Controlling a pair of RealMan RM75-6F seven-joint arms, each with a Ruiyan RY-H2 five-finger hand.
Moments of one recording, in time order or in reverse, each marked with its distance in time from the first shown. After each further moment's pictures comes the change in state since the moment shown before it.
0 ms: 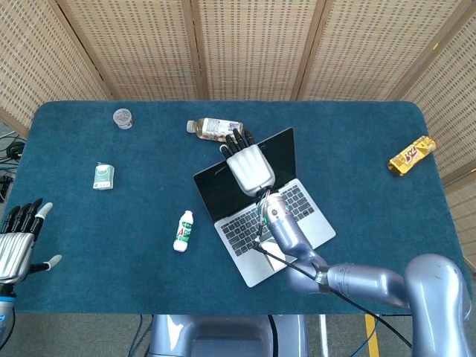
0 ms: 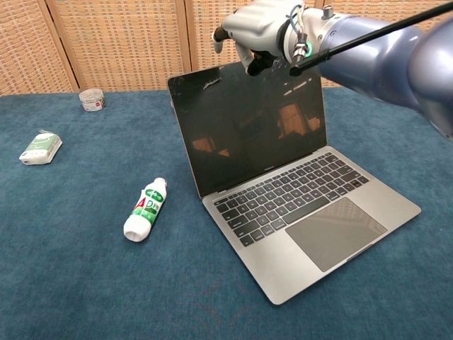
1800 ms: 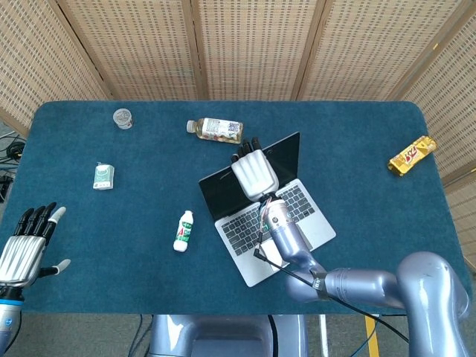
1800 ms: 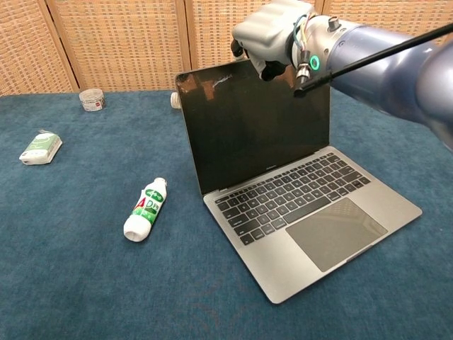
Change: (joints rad) left arm -0.009 -0.005 0.030 -0.017 0.053 0.005 0.020; right arm 0.032 0.008 -0.087 -0.061 0.076 0.142 -0.145
